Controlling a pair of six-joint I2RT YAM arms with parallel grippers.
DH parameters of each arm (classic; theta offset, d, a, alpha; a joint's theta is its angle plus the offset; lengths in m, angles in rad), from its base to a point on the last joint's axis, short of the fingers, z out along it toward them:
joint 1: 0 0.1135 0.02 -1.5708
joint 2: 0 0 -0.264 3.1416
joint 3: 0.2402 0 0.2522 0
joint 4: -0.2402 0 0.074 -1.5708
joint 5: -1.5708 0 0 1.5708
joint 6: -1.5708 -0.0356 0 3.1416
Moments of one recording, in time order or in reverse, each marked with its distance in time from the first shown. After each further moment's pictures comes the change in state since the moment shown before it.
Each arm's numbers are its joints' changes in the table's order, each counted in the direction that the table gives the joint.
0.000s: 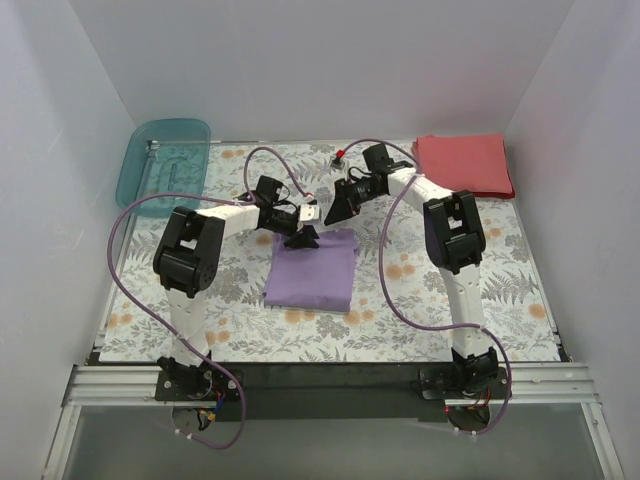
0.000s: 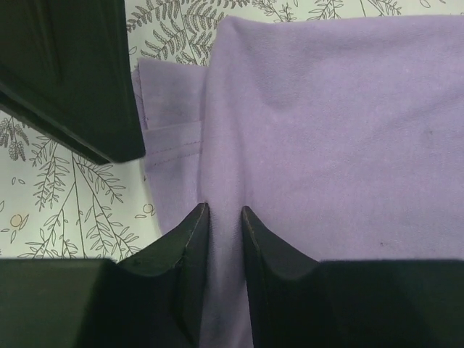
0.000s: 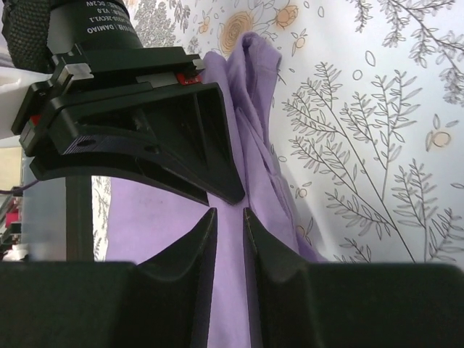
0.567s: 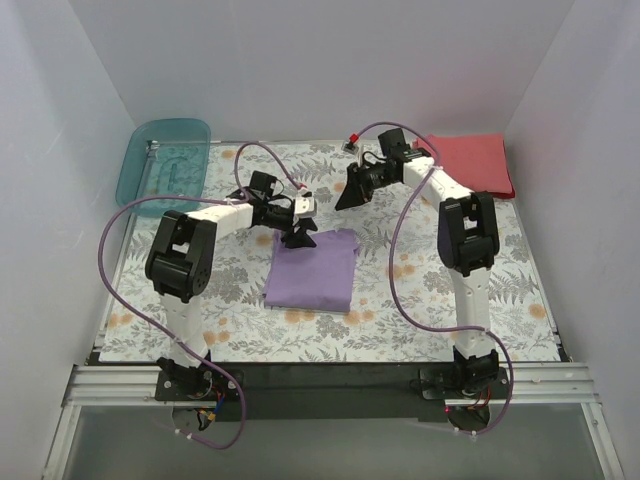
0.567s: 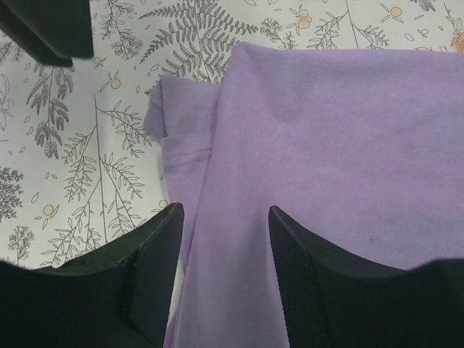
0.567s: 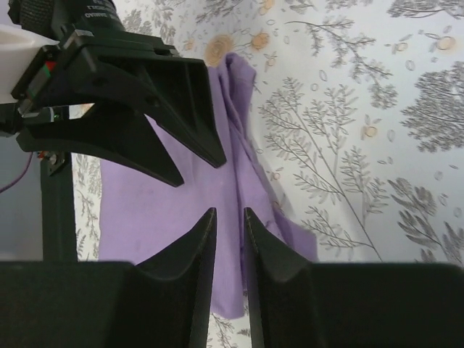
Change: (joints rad) left arm 0.028 -0.064 -0.015 0.011 -0.029 0.066; right arm -0.067 -0.081 0.042 -0.084 -0.055 0.084
